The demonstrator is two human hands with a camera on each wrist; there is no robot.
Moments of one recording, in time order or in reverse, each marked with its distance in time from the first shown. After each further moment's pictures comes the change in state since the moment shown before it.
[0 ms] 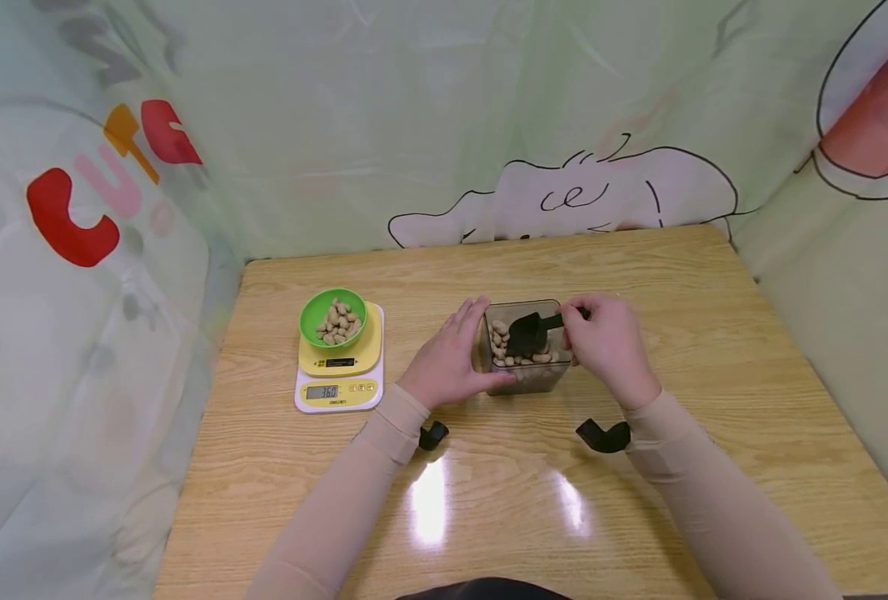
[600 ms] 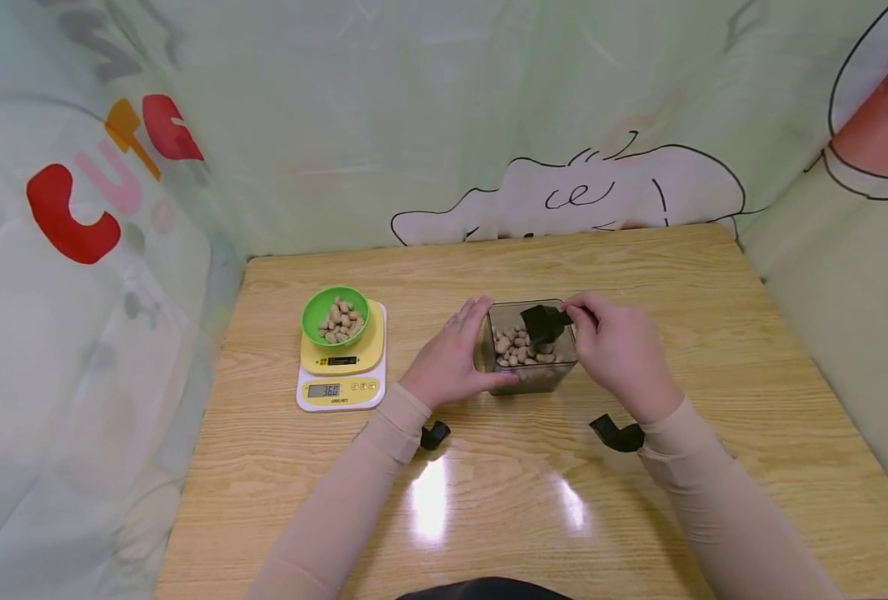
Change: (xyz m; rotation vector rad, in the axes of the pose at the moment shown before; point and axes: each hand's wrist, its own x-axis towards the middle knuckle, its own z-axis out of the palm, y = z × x) left_hand 0.003 -0.009 0.006 -0.020 0.015 0.014; right_hand -0.006 -0.003 0.001 -0.299 0.232 -0.515
